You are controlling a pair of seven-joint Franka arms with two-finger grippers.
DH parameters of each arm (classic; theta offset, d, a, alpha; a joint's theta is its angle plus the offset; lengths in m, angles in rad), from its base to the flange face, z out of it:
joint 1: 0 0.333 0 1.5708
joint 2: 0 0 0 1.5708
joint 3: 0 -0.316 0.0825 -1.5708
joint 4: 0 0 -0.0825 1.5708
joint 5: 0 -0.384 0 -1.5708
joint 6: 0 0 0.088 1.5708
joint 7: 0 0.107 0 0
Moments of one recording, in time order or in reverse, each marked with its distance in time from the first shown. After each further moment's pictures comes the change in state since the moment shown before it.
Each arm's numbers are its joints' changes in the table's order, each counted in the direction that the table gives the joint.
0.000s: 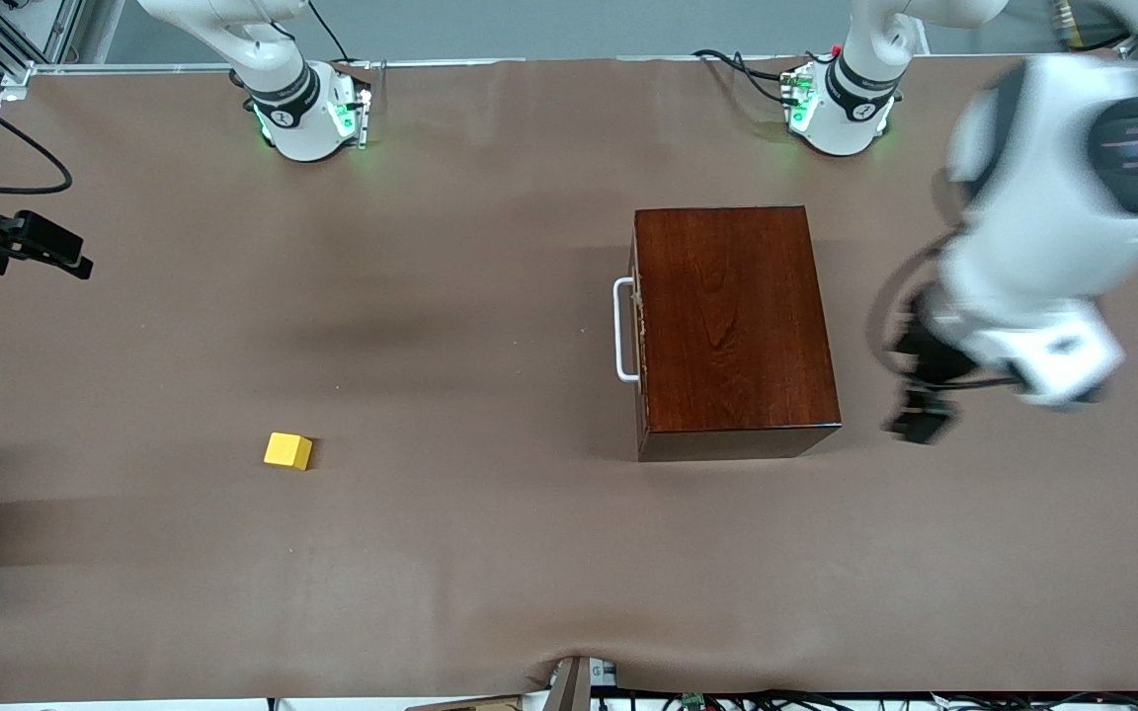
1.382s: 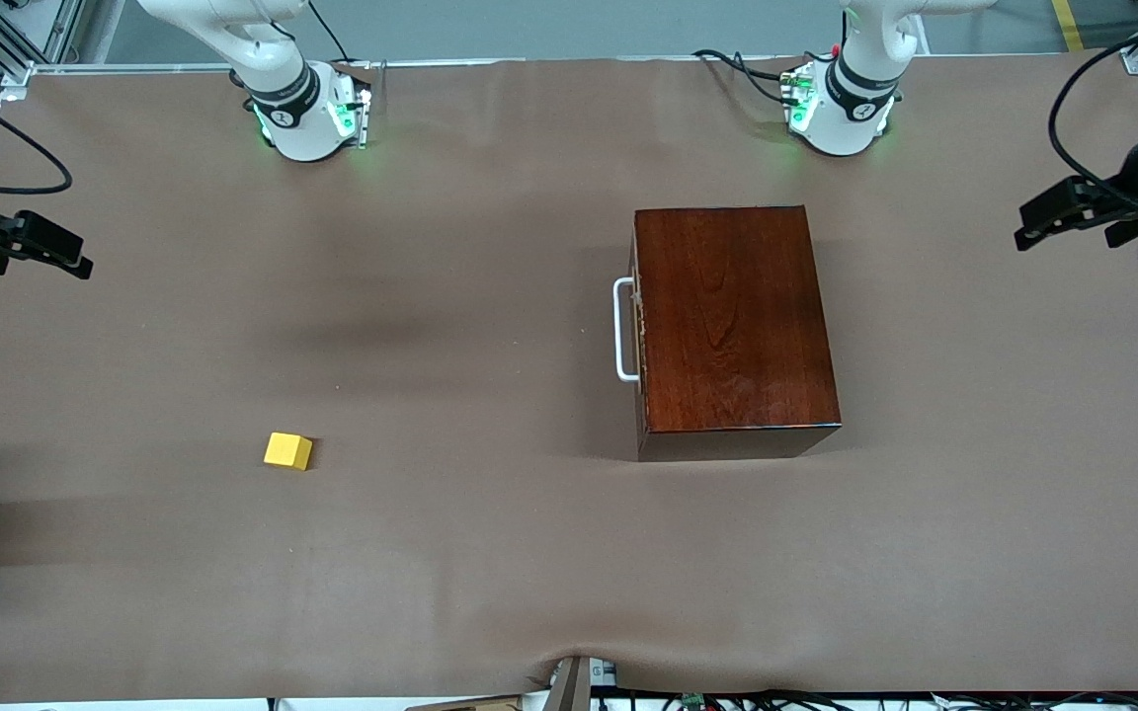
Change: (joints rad) left arm 0.337 0.346 0.230 -0.281 -0.028 -0.225 1.446; right arm 0.000 0.000 0.000 0.000 0.000 0.000 0.000
